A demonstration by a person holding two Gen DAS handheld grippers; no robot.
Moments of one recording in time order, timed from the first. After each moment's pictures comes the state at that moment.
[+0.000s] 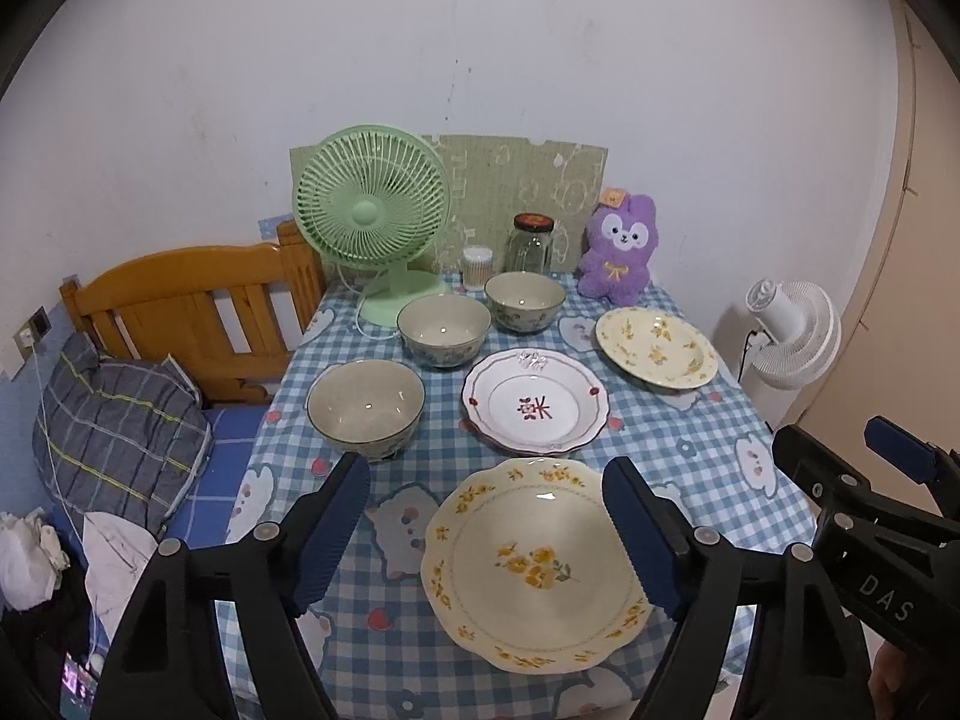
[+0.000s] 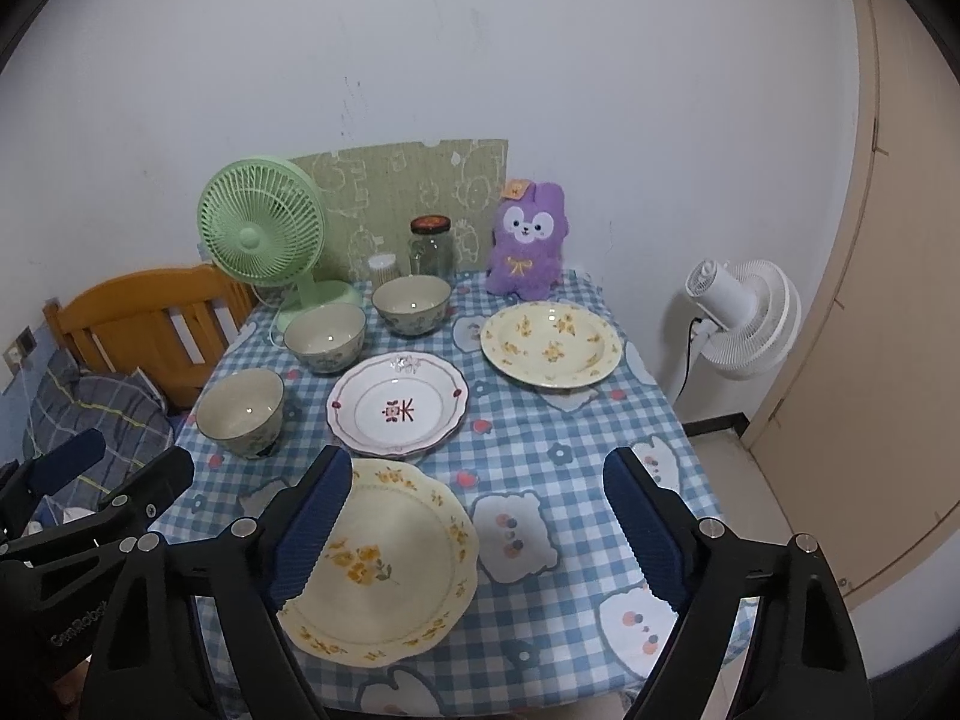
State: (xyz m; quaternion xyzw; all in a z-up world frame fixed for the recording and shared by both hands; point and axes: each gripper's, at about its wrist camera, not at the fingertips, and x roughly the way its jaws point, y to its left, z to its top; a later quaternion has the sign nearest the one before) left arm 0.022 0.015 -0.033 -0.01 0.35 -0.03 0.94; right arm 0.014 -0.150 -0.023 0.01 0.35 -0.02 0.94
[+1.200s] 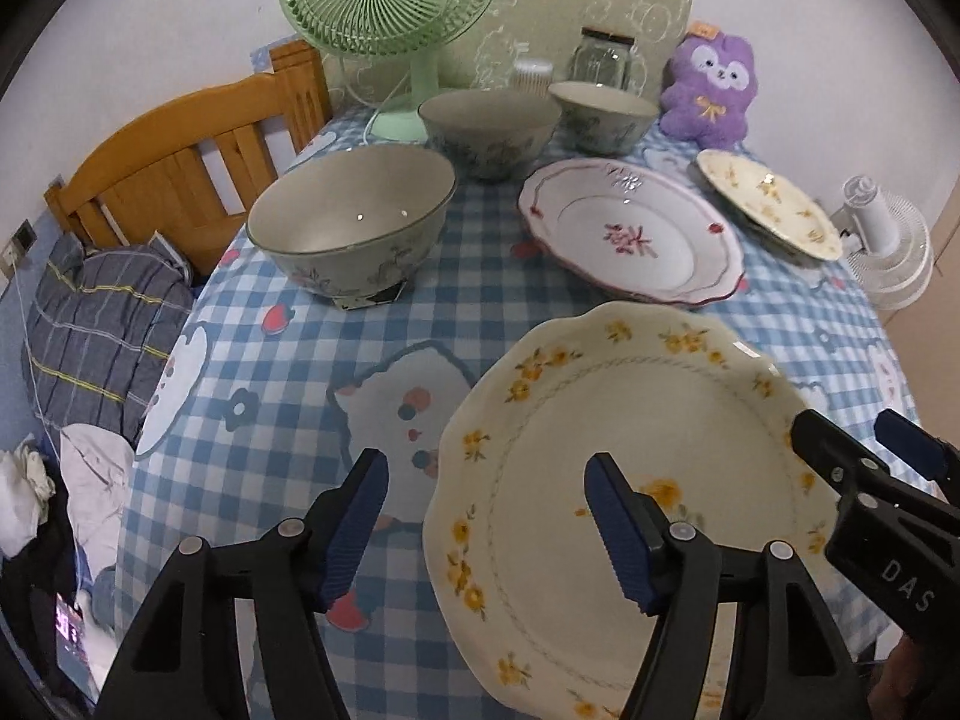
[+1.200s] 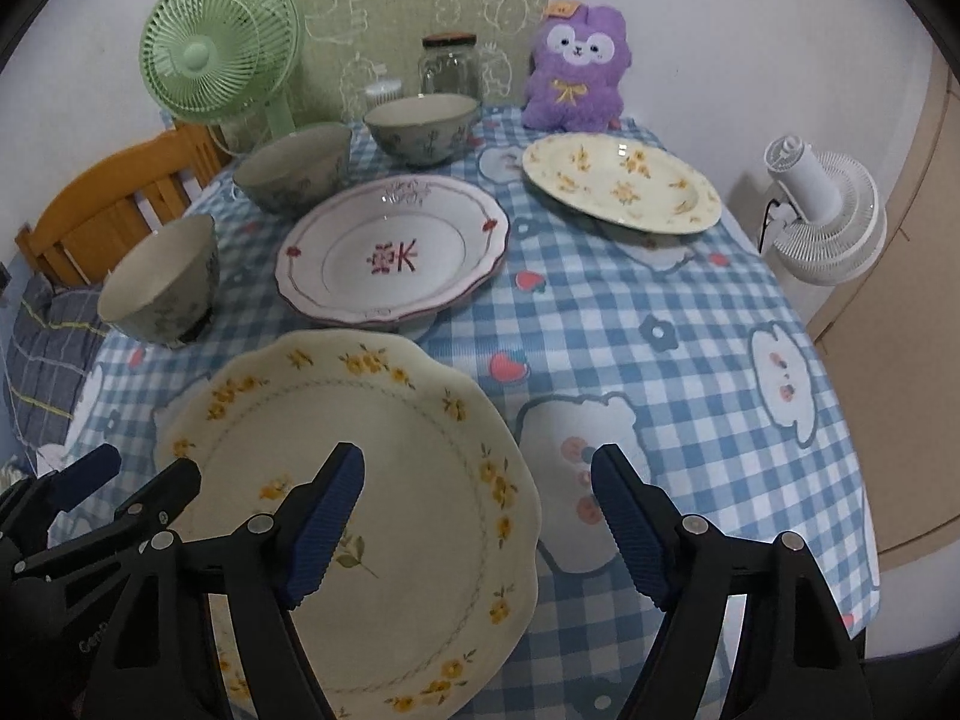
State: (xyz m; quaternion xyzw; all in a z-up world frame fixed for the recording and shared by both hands) left arm 0.100 0.026 -0.188 -0.02 0.48 0.03 0.87; right arm 0.108 -0.134 -0.182 0.01 0.48 0.01 0.88
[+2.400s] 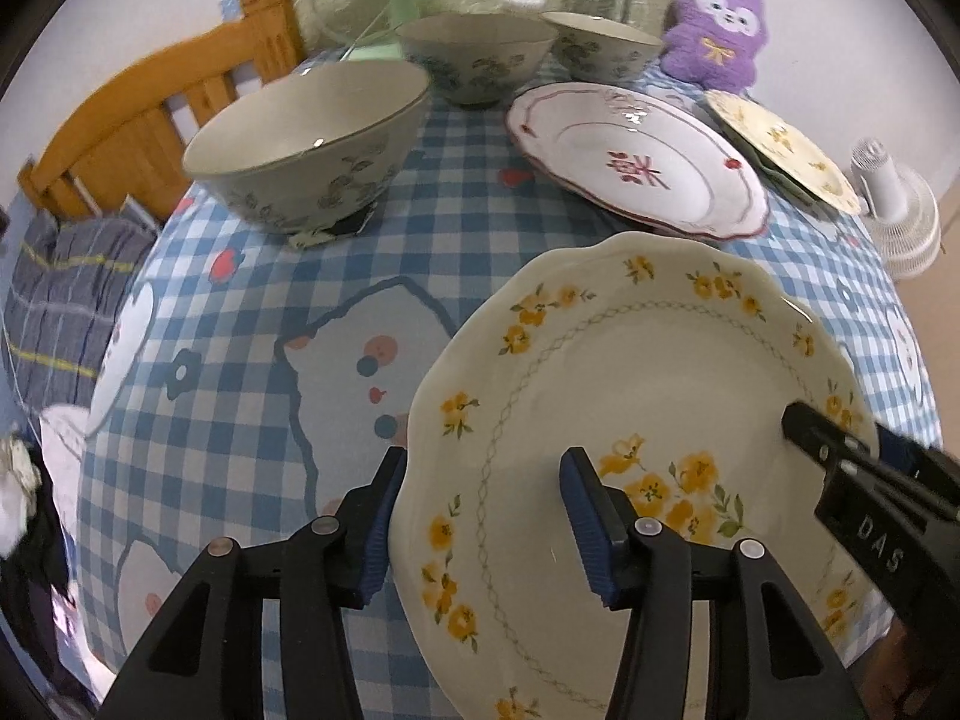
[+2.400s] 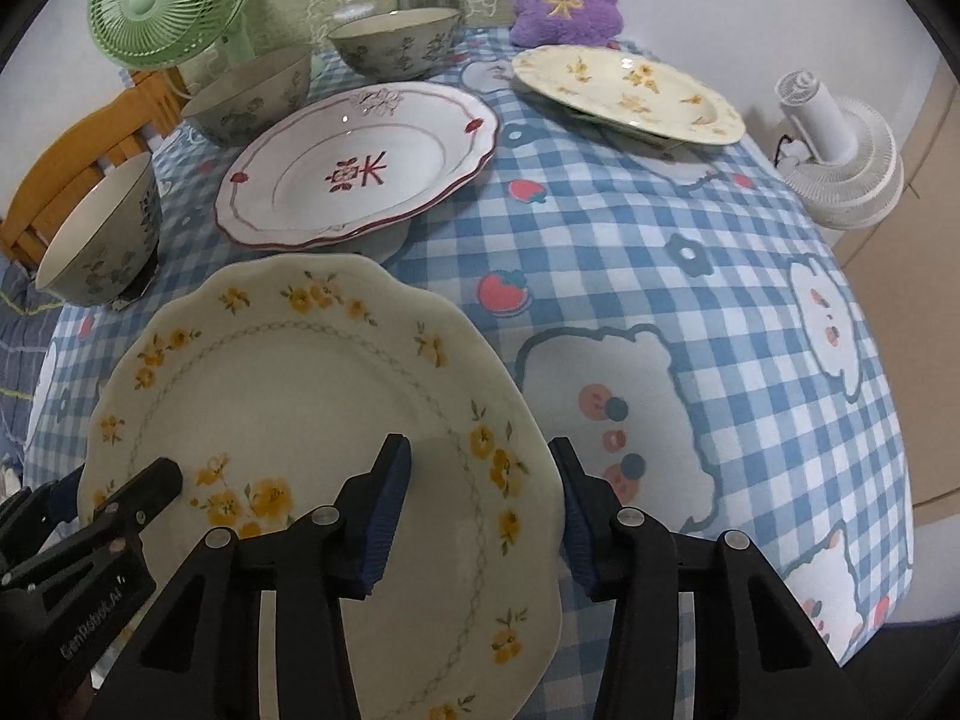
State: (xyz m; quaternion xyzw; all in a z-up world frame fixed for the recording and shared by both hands) left arm 0.114 0.022 -0.223 -0.02 0.53 0.00 0.85; right arm 0.127 -0.139 -0.225 0.01 0.53 -0.01 0.85
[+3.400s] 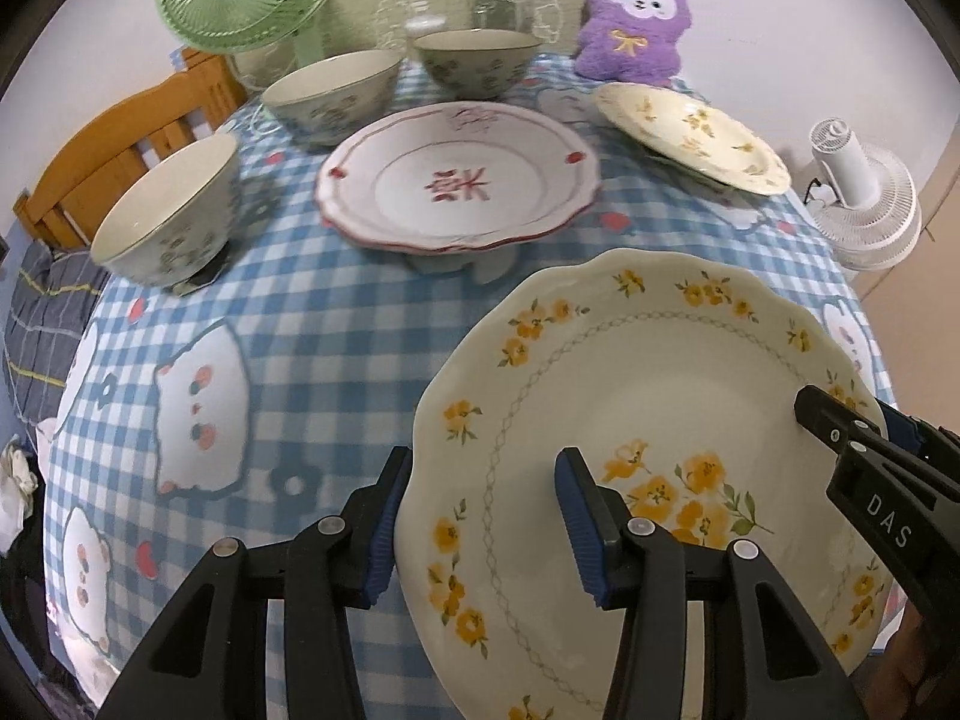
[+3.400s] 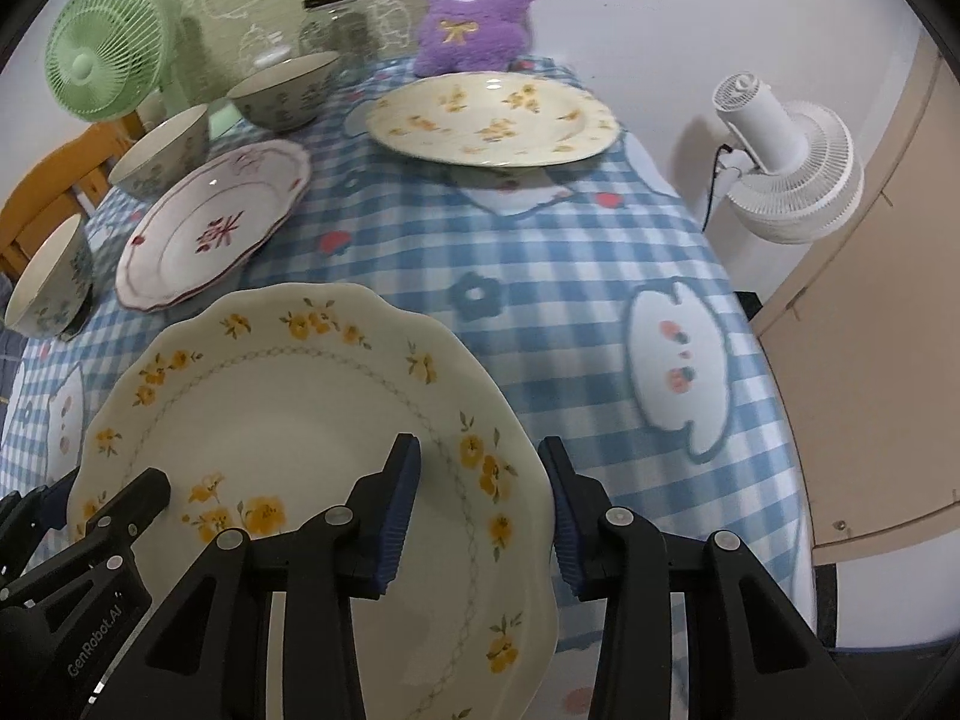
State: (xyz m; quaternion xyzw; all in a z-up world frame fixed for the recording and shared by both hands) left arm 0.121 -0.098 -0.208 -0.01 0.52 0.00 0.85; right arm 0.133 -0.260 -0.208 0.01 0.51 -0.02 0.86
